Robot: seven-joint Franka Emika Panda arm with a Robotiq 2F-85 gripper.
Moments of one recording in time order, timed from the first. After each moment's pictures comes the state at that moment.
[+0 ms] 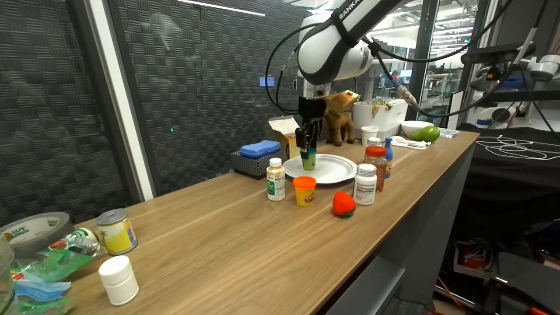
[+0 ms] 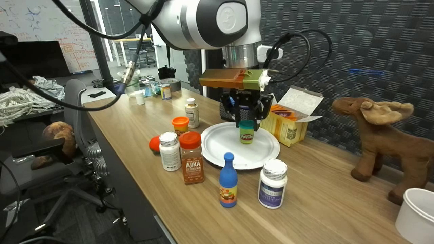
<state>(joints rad) -0.09 0.43 -0.05 -1.76 -0.08 2.33 -0.28</state>
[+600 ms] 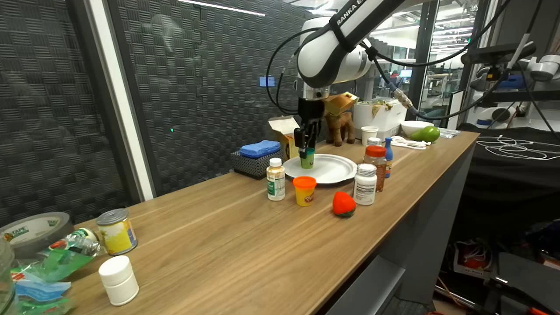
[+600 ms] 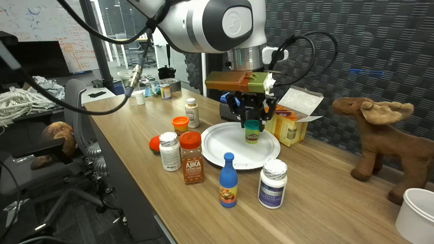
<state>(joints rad) -0.10 0.46 -0.05 -1.73 -0.07 2.35 -0.27</state>
